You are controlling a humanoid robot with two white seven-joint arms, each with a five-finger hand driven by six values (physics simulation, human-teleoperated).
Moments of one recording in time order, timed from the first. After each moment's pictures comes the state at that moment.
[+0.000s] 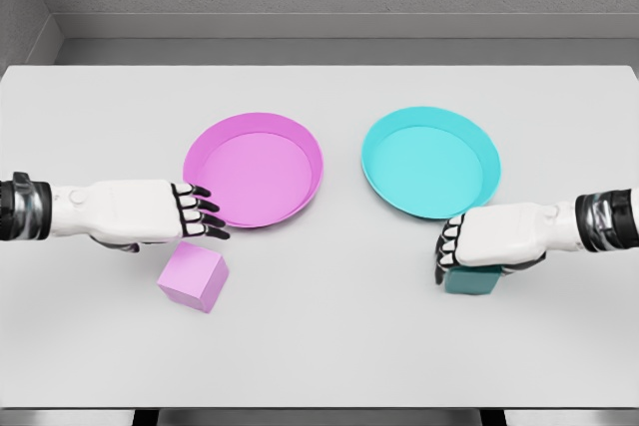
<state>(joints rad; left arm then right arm) -0.76 1.09 -1.02 -1.76 -0.52 -0.61 -0.34 -0.73 -1.06 0.99 -1.76 0.33 -0.61 0.61</state>
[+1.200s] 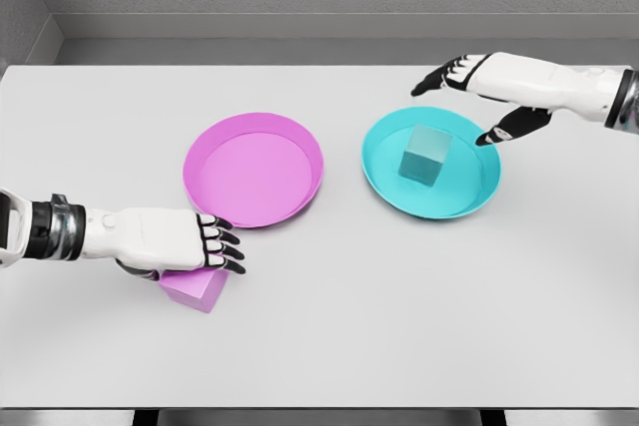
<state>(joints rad) -0.75 1.03 -1.08 -1.77 -0.50 -0.61 -0.40 -0.73 -0.80 0.58 -1.40 0.08 -0.61 0.61</state>
